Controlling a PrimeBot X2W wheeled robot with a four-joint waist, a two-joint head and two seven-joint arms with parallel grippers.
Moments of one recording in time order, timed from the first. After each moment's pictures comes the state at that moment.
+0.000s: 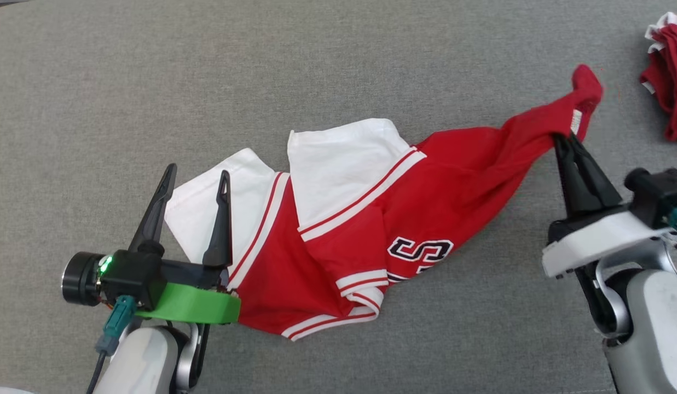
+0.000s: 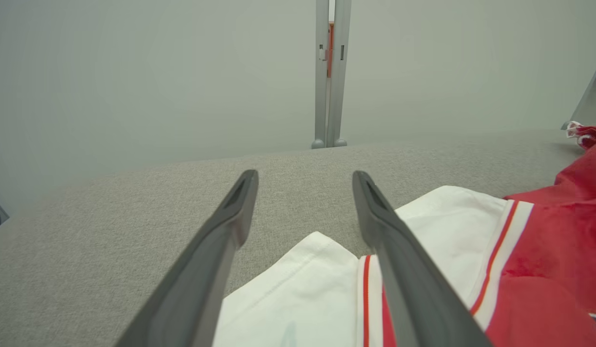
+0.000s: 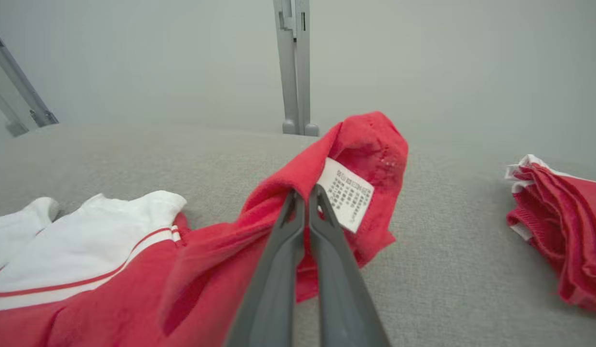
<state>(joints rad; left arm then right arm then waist) -0.22 0.24 -0.34 0.02 -0.29 0.11 -0.26 -0.22 -0.20 0.02 -0.06 0.20 0.13 -0.01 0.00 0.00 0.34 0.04</state>
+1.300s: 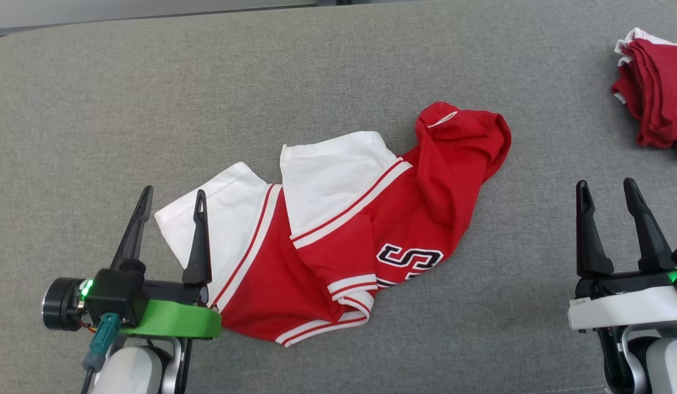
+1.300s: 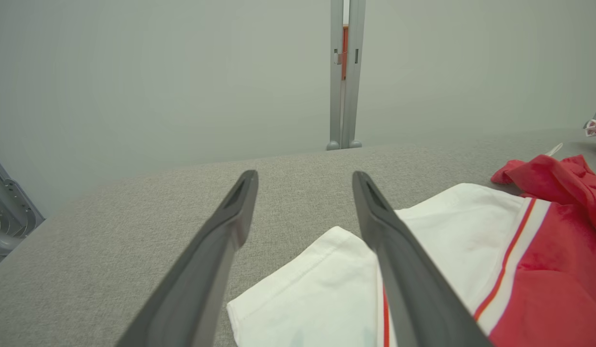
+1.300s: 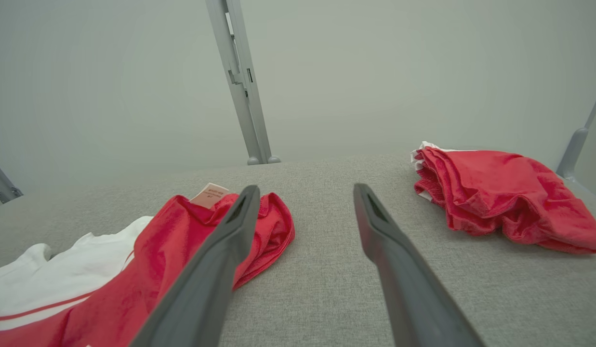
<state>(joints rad) -0.16 0.23 -0.26 0.03 -0.25 0.10 -0.26 -0.01 -0.12 -0.08 -0.12 0.24 0.13 -0.19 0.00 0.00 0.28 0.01</state>
